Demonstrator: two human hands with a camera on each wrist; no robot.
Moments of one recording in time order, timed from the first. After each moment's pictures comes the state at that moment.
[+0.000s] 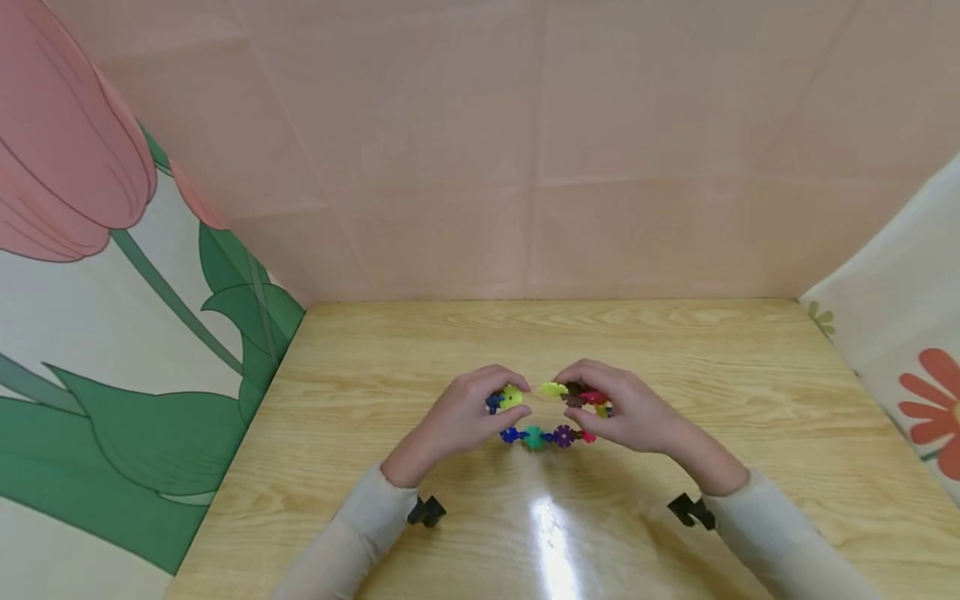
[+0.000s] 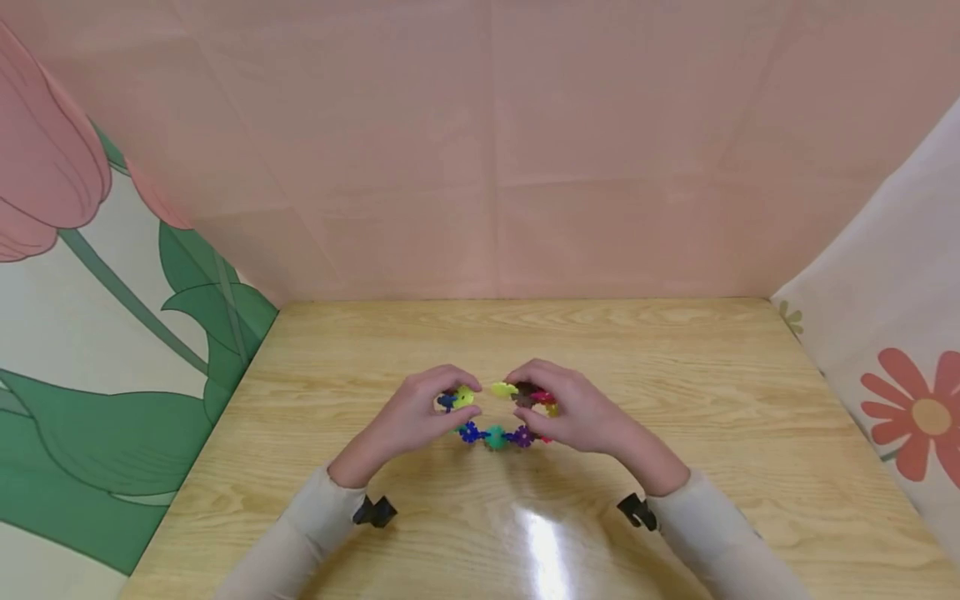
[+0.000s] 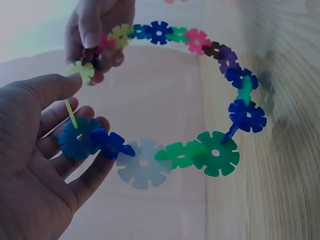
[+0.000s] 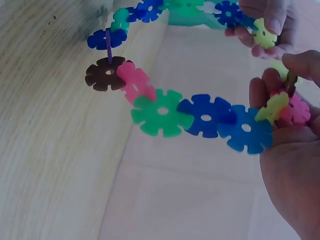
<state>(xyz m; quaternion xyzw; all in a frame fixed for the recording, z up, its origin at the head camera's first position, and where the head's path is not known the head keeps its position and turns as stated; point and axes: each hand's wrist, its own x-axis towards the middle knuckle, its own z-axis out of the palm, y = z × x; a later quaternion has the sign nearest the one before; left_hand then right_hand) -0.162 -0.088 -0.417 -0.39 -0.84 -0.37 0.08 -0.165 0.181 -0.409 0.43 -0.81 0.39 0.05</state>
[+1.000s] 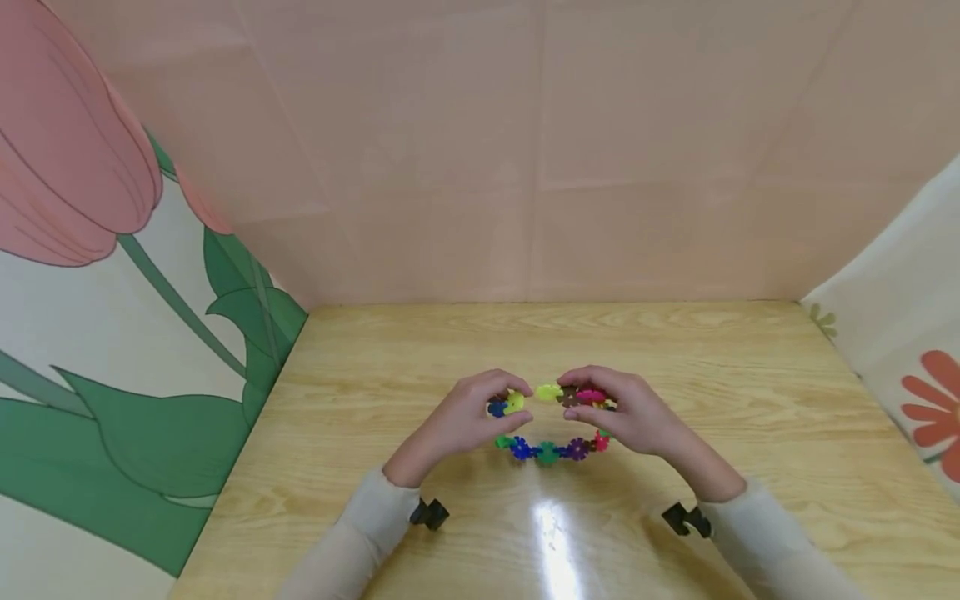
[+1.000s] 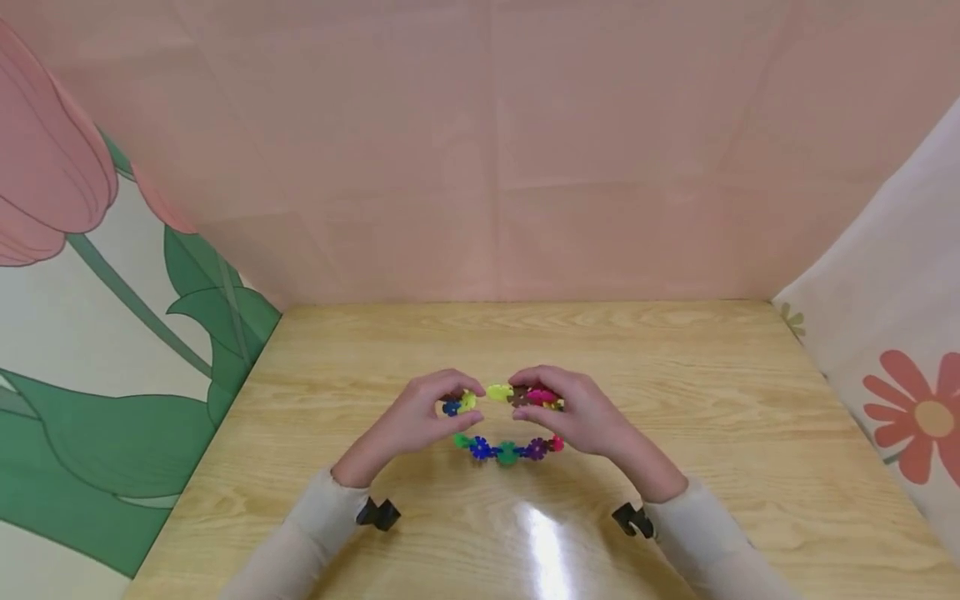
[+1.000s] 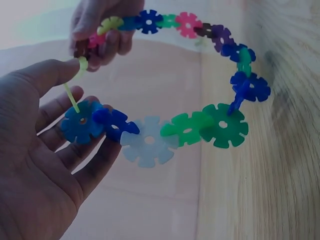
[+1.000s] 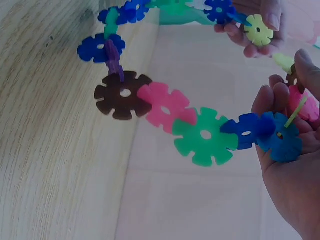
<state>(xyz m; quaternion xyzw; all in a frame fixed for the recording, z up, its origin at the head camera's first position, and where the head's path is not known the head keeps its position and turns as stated) -0.164 -0.090 -0.423 -0.36 -0.84 -0.41 0.00 -0.162 0.183 -0.417 0.38 -0.81 0.45 0.04</state>
